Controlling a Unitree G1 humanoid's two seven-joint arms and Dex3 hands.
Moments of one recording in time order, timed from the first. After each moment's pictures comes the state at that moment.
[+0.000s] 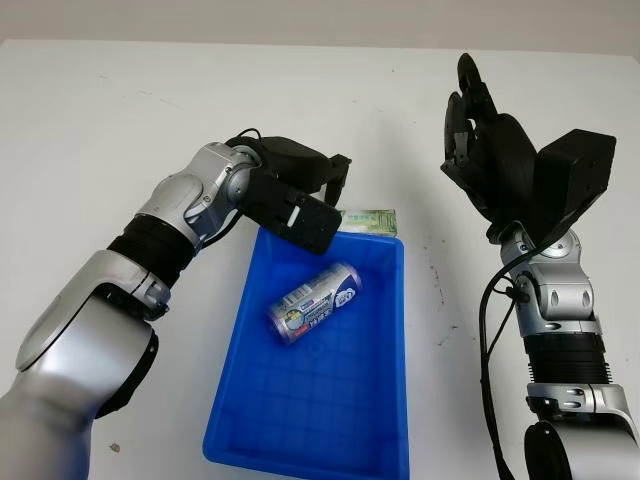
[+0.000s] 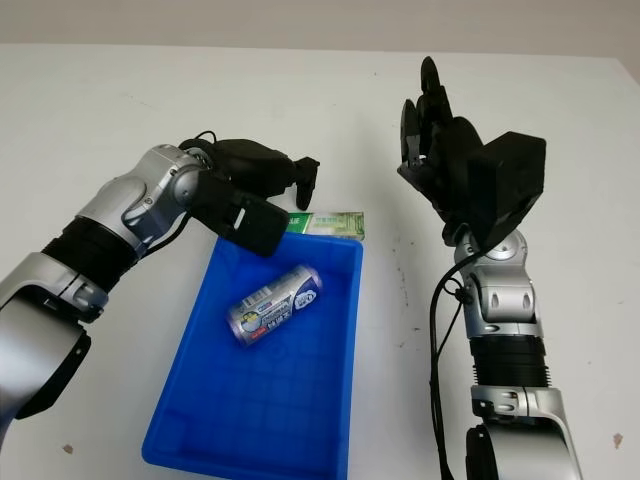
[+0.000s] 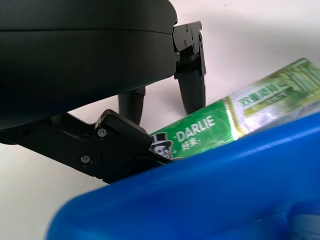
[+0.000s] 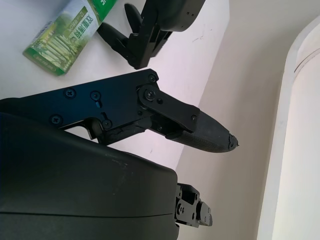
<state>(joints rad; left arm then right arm) -1.10 0.40 -0.58 0.72 0.78 -0.29 -0.45 -0.59 -0.31 -0.14 0.23 0.13 0.13 0.21</state>
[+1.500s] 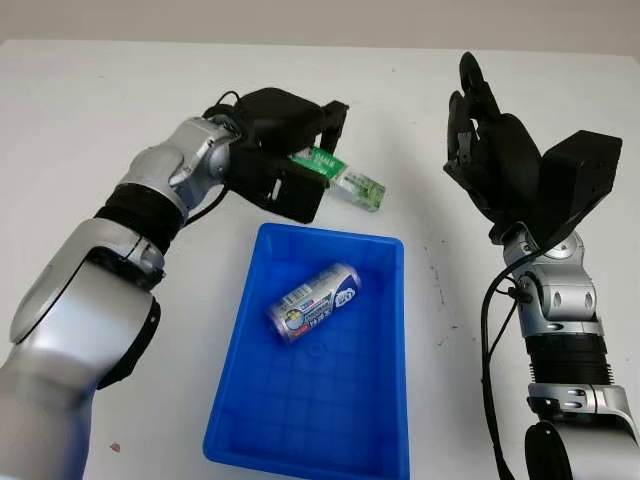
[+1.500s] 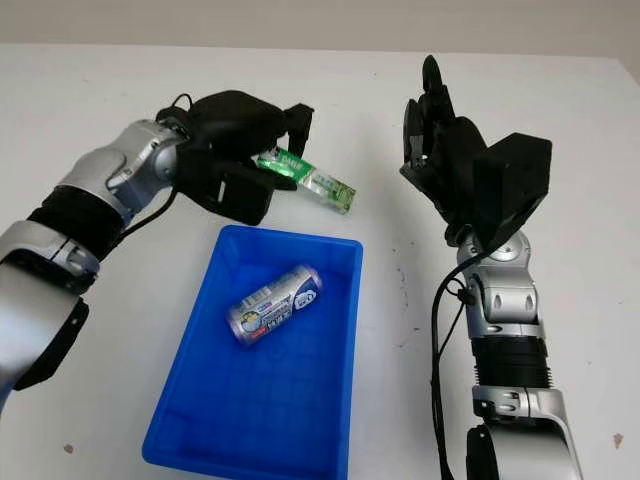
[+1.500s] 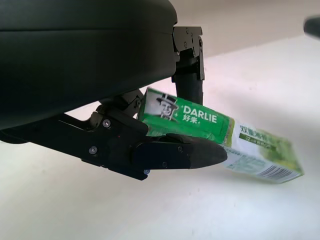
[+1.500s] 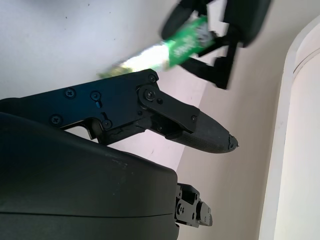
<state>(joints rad) -1.29 0.42 -0.48 0.94 0.71 -0.30 -0.26 -0.59 -0.31 -0.15 0.24 0.13 0.12 0.23</state>
